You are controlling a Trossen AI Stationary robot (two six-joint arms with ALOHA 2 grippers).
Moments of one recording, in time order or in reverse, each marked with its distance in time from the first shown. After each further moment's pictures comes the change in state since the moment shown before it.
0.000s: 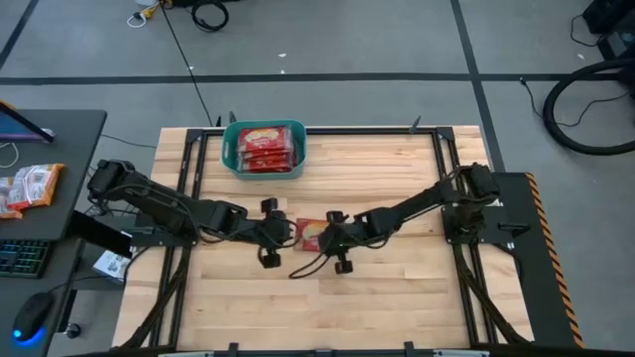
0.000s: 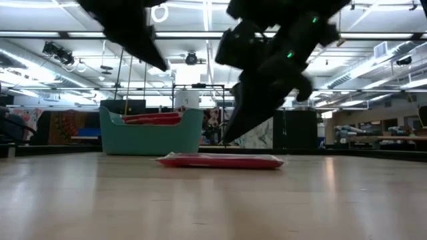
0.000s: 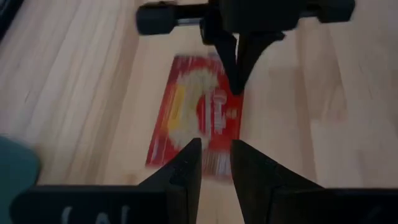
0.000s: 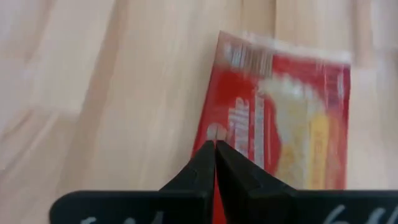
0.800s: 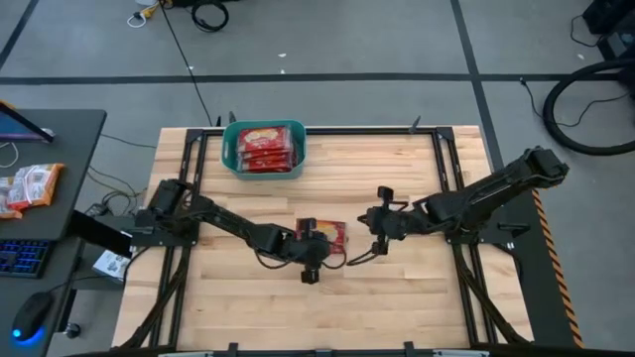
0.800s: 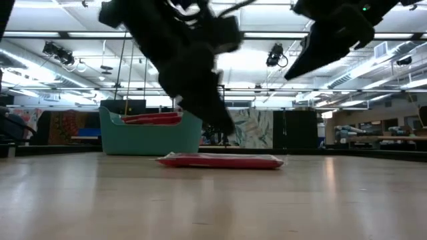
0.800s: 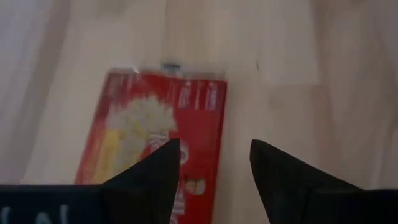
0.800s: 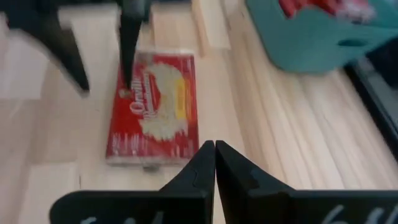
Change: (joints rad) left arm 0.011 0.522 0.253 0.196 0.002 0.029; right arm 0.098 -0.604 -0.346 -0.125 0.393 0.141
